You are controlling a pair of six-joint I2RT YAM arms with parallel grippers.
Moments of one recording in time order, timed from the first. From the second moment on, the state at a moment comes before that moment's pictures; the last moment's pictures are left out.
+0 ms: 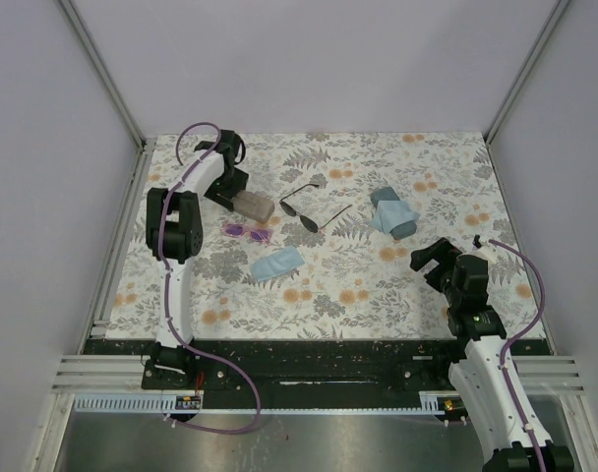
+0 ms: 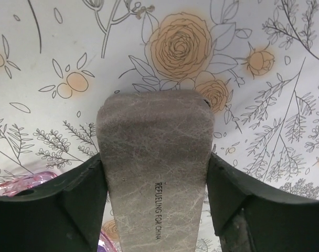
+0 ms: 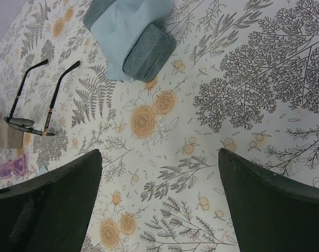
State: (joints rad) left arm -0.16 2.34 2.00 -0.97 -0.23 -1.30; right arm 0.05 0.53 0.29 -0.23 0.06 0.71
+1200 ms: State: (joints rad) left arm -0.31 1.56 0.96 0.51 0.69 -1.21; right arm 0.06 1.21 0.60 0.64 -0.87 1.08
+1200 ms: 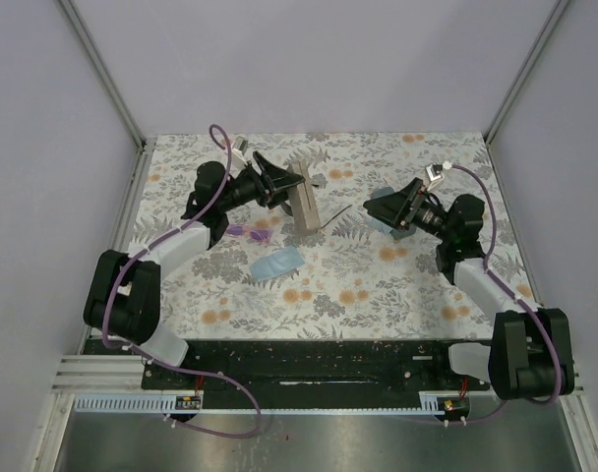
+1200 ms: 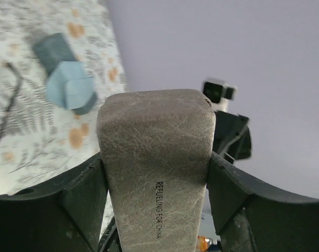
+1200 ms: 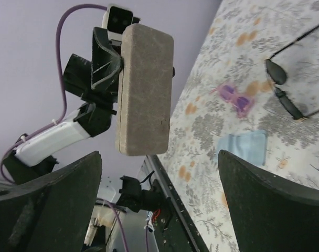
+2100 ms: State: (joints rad) left arm -0.51 1.71 0.99 1.12 0.75 -1.54; right arm 0.28 1.40 0.70 1.12 -1.07 1.37
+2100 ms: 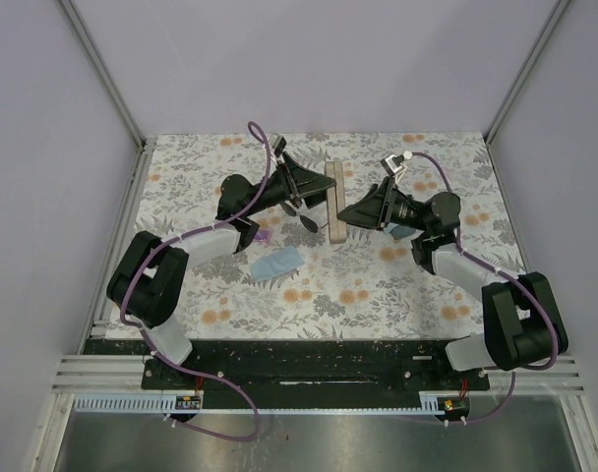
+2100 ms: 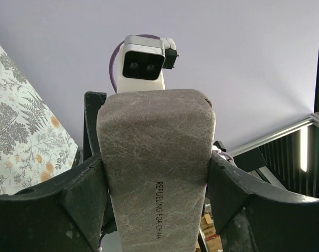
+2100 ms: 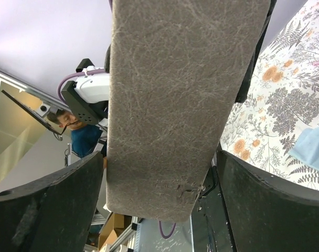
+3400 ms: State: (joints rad) left arm -0.66 1.62 1.29 -0.18 0.10 -0.78; right arm 0.32 1.29 0.79 0.04 -0.63 0.74
